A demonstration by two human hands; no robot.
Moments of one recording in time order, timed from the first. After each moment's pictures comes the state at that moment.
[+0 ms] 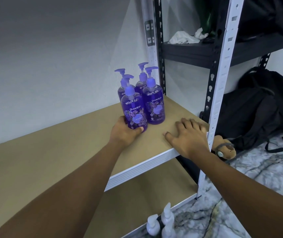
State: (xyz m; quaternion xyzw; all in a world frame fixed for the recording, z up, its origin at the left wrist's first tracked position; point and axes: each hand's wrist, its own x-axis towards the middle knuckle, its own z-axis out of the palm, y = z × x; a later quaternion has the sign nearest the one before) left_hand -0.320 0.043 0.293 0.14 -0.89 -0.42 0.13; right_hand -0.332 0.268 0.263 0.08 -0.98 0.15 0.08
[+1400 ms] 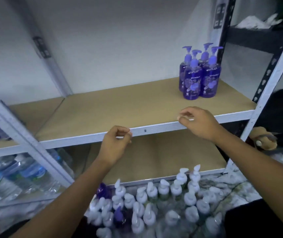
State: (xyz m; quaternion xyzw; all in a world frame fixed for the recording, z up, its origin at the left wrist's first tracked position) left_hand 0.012 -0.036 0.295 0.24 -0.79 -0.51 0.25; right_hand -0.166 0.192 0.317 0.30 -0.88 0.38 -0.01
